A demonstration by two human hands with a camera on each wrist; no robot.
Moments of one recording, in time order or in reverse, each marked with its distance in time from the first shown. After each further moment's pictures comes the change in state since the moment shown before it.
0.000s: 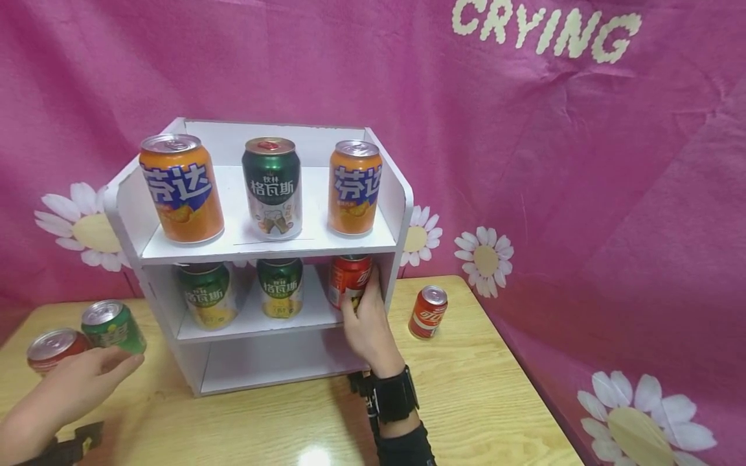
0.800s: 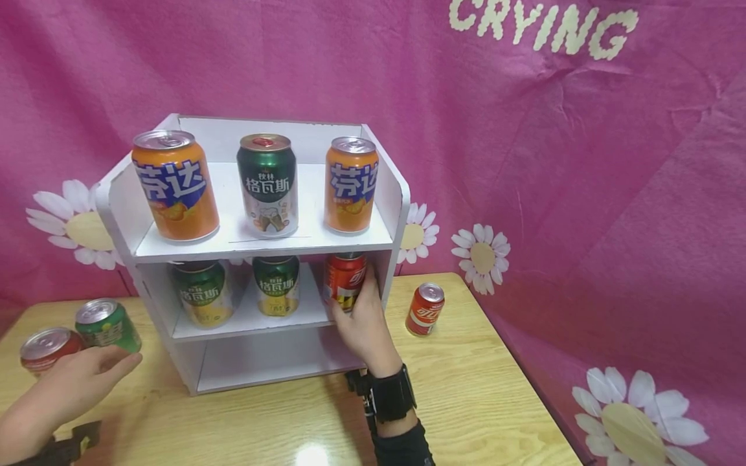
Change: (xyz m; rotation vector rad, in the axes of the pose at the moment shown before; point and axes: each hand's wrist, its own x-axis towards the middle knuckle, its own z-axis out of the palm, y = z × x) left_hand 0.001 0.007 0.000 -0.005 -0.028 0.000; right_hand -0.002 -0.003 -0.001 -0.026 -0.013 0.032
